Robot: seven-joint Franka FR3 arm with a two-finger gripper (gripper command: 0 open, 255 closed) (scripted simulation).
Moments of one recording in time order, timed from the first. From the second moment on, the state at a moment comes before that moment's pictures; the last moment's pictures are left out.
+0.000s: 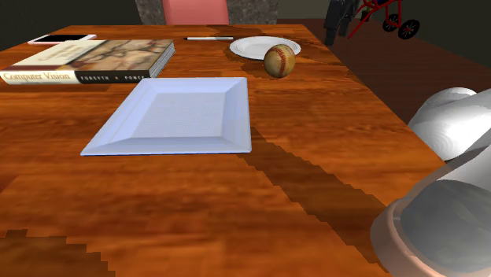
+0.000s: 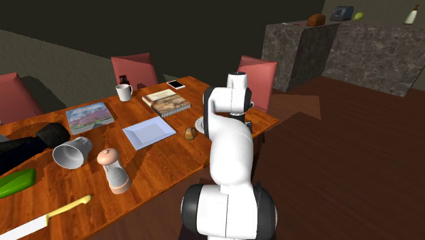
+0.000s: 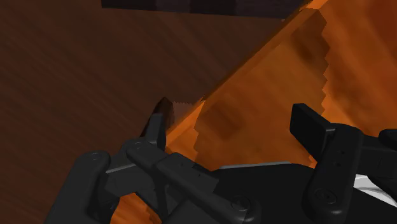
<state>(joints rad) -0.02 -0.76 0.04 -2.30 -0.02 1.55 -0.10</state>
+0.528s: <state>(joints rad) 0.02 -0.73 0.15 -2.25 0.08 1.54 0.03</state>
